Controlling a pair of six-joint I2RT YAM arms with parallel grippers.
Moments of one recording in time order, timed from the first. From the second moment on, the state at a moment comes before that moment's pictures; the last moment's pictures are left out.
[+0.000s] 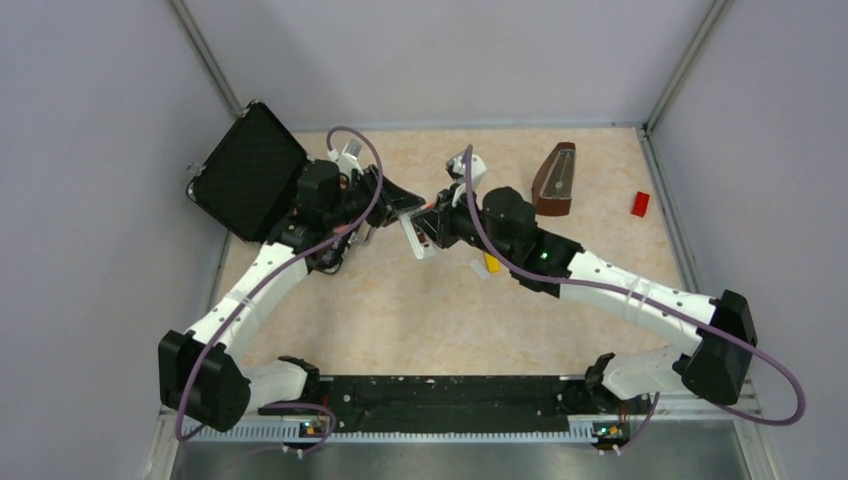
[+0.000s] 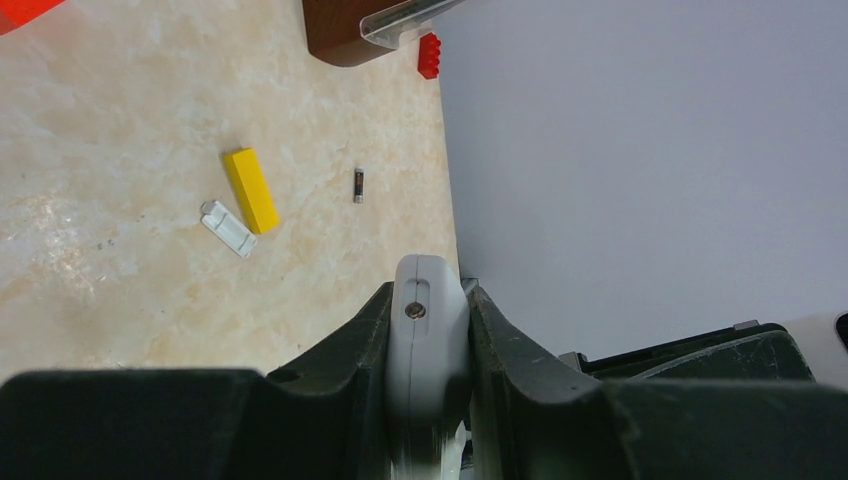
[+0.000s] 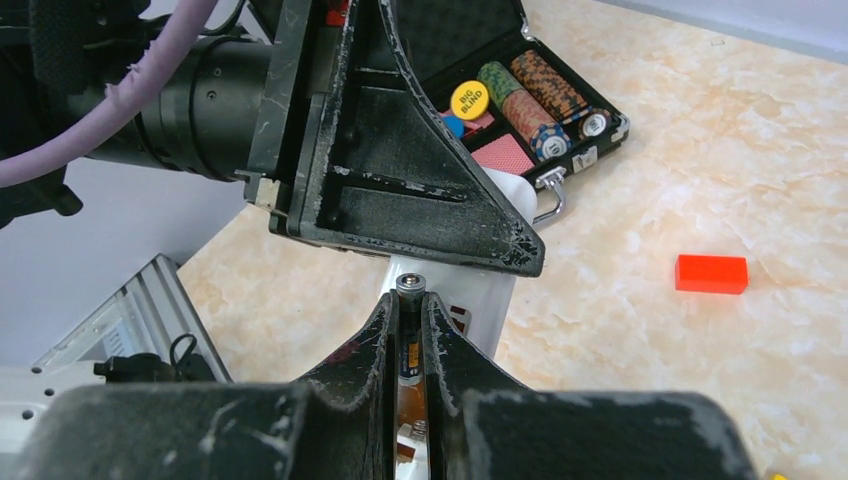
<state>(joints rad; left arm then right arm) -0.37 1.22 1.00 -0.09 0.54 -1.04 0.96 1.30 1.11 0.06 0.05 0.33</state>
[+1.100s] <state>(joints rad) -0.37 1.26 1.03 -0.15 0.54 -0.99 0.96 1.31 1.09 0.00 0.05 0.28</state>
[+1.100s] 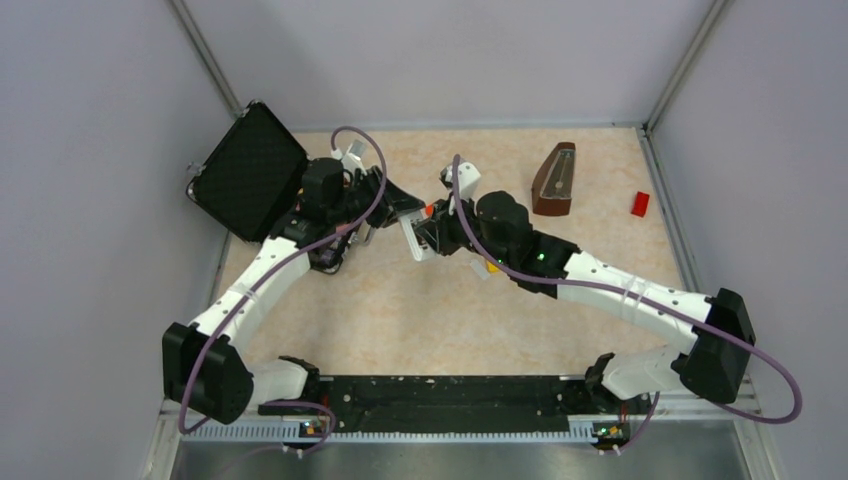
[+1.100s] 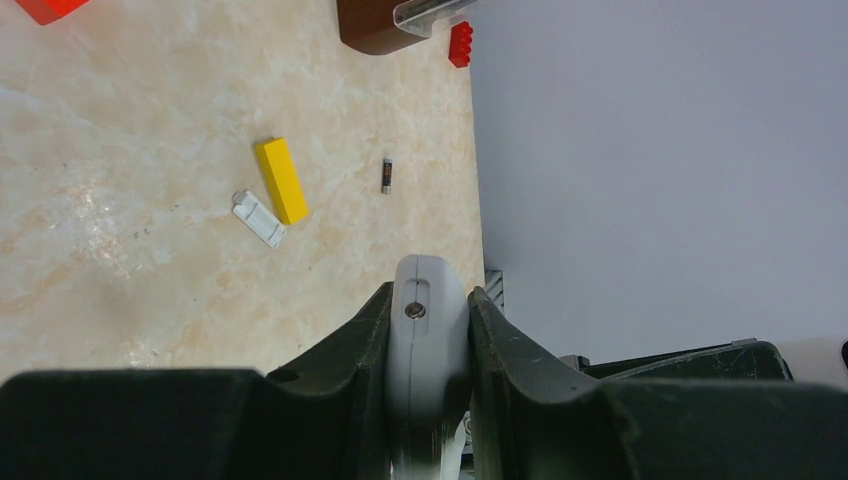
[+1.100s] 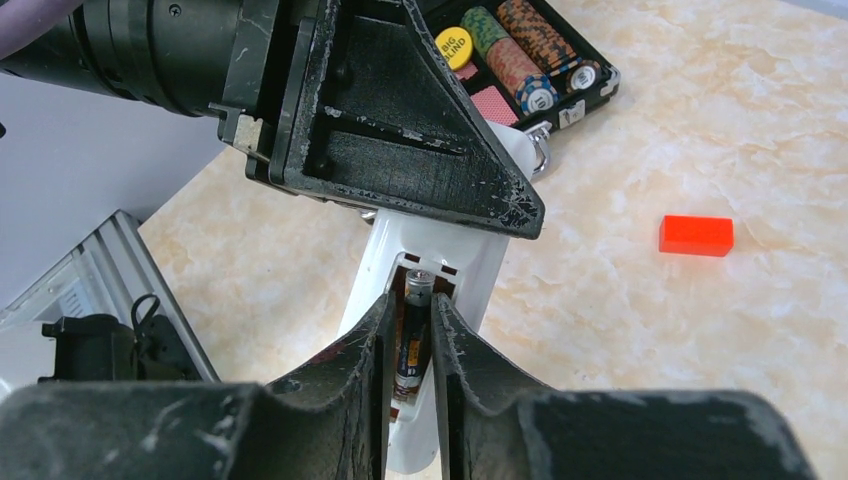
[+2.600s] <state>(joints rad) -0.36 1.27 1.05 -0.03 0.54 -0.96 0.80 1.19 1.05 -0.10 -0.03 1.02</state>
